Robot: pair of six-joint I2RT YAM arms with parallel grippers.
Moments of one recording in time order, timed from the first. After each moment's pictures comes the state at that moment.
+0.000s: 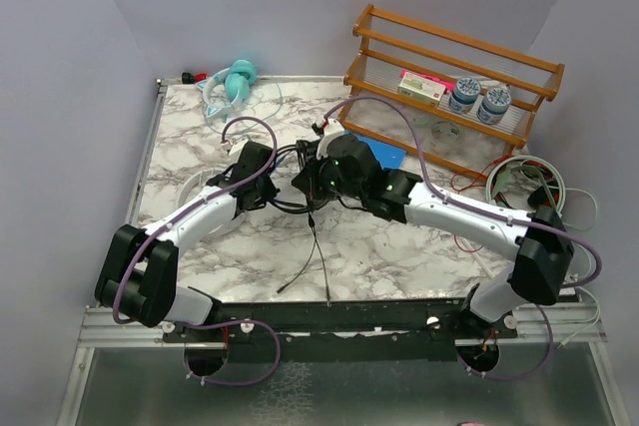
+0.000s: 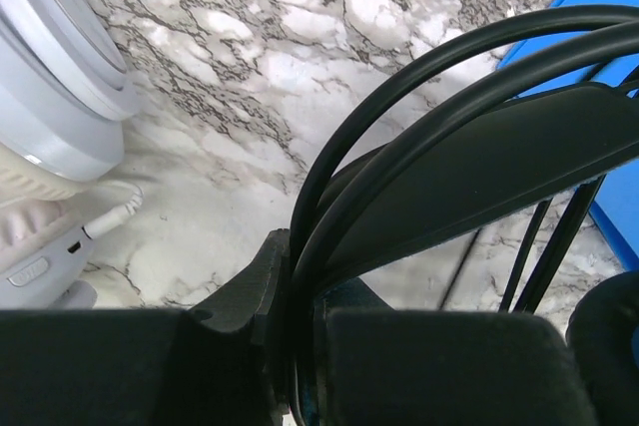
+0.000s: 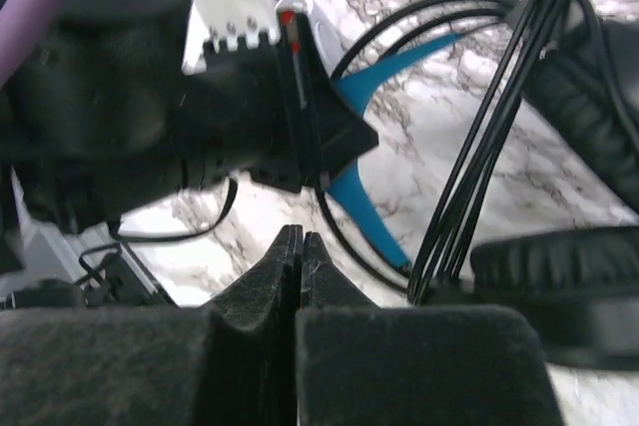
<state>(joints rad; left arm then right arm) -0.43 1.39 0.83 -0.32 -0.21 -0.80 0.99 1.53 1.23 -0.14 0.10 0.49</state>
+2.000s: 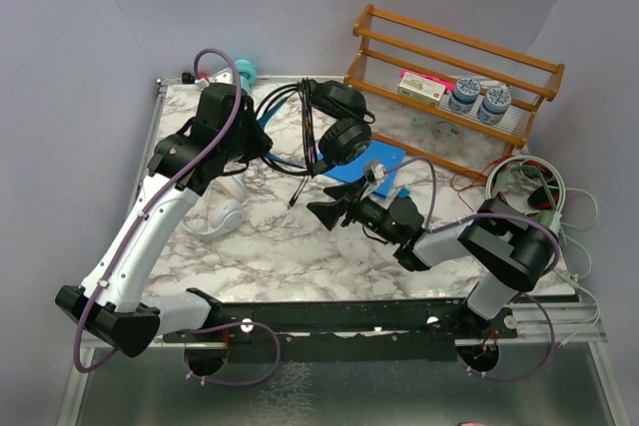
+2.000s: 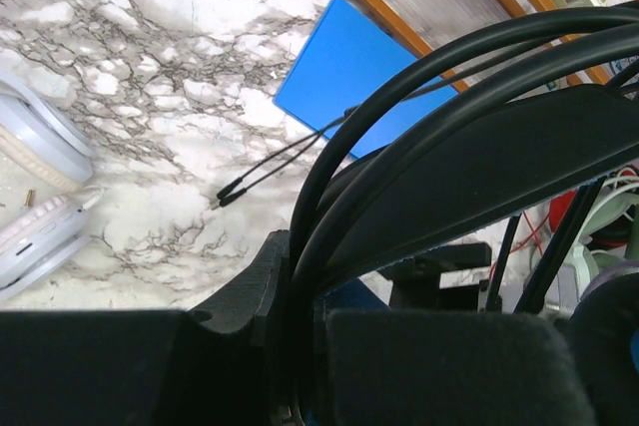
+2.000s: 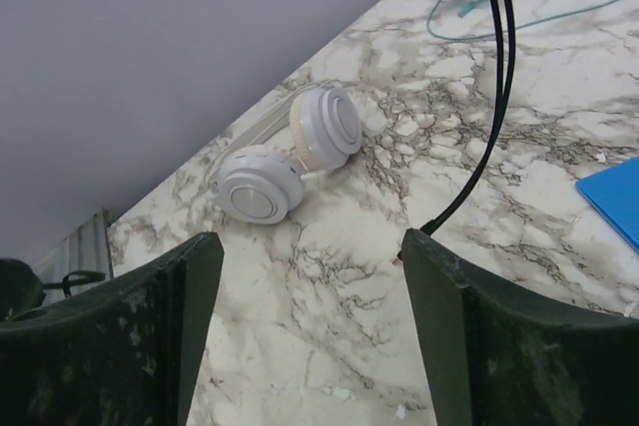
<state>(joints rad) -0.48 1.23 1.50 -0.88 -0.13 -0.70 0.86 1.64 0.43 1.34 -0.12 0.45</state>
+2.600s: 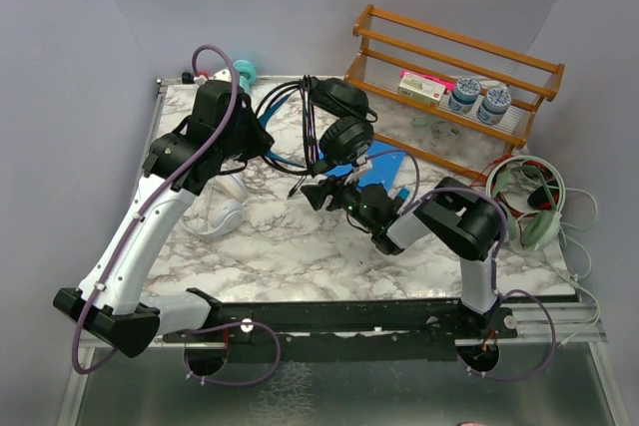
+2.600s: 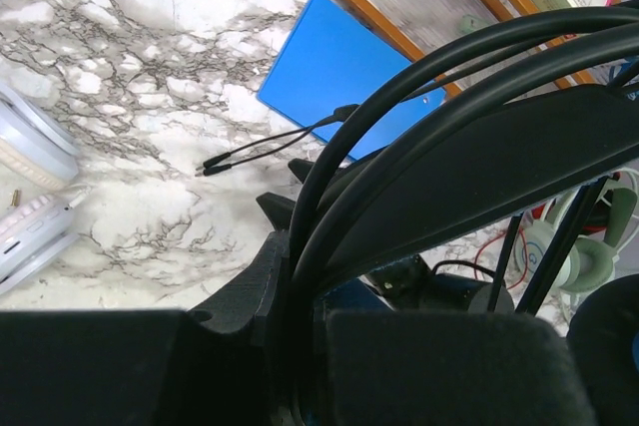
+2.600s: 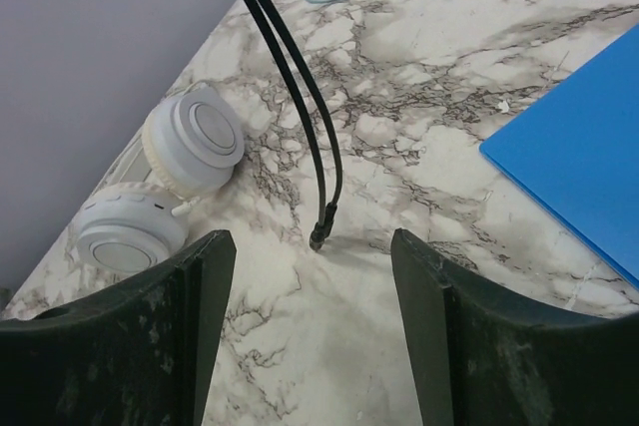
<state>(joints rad) -0.48 1.23 1.54 -0.92 -0.10 -0.70 0.82 1.96 0.66 1.28 0.05 0.55</state>
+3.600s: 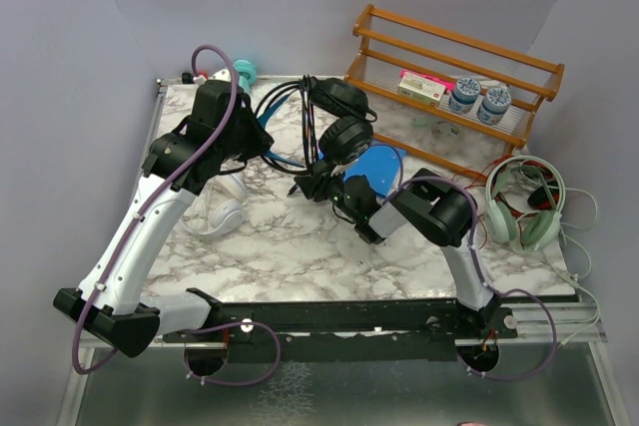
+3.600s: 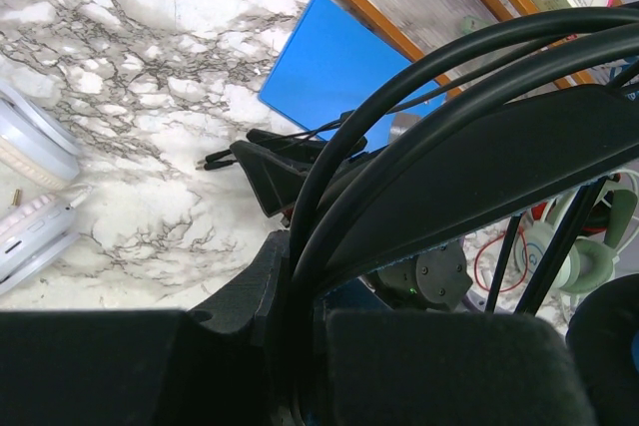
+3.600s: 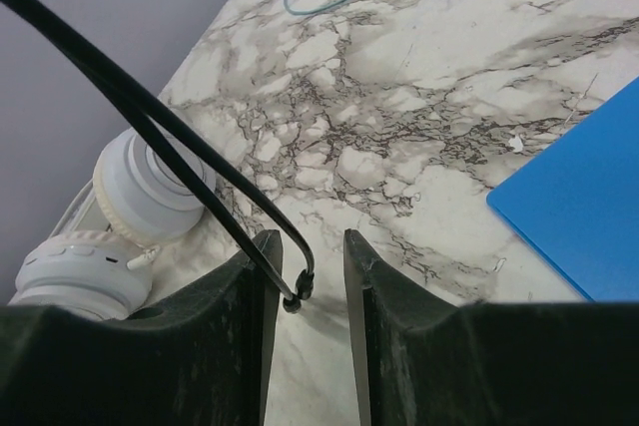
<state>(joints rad) -0.48 1.23 1.54 -0.92 -0.09 -0.70 0.80 2.17 0.87 1.28 0.06 0.58</state>
